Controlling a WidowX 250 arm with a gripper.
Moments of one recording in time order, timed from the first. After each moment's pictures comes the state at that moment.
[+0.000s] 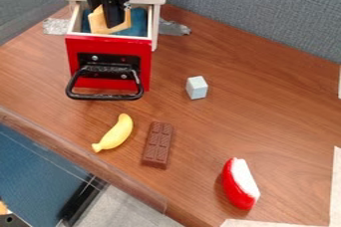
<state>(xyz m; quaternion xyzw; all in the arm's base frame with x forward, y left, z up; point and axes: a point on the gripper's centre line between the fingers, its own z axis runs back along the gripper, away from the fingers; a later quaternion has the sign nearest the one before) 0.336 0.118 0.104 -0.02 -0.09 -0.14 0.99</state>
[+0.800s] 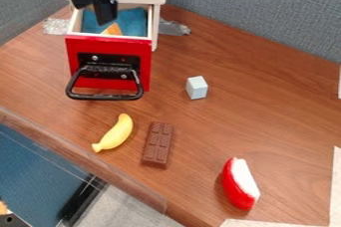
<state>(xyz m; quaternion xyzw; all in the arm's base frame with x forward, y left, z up) 0.306 0.119 0.132 -0.02 -0.12 -0.12 0.99</state>
